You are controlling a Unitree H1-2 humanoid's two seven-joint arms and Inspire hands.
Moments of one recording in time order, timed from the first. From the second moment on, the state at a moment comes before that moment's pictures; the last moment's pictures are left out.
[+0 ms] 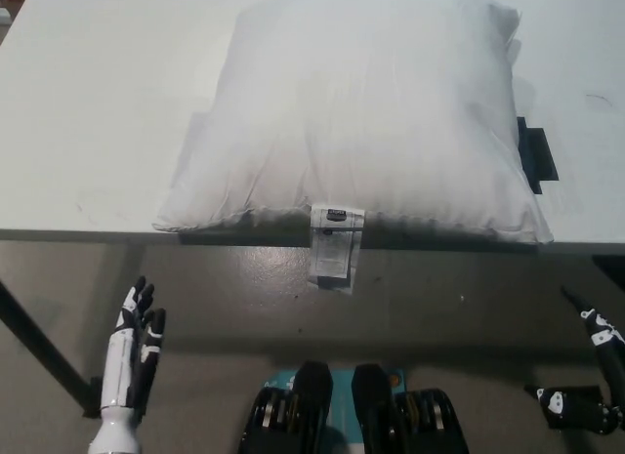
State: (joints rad) left_arm -0.09 0.14 -0.09 0.36 0.12 -0.40 0.31; right_arm 0.04 -0.32 0.05 0.03 -0.38 -0.19 -0.08
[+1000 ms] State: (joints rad) left_arm -0.35 0.40 -0.03 -0.08 0.20 -0.44 0.61; right_arm -0.28 -0.26 -0.16 -0.39 -0.45 -0.09 -0.12
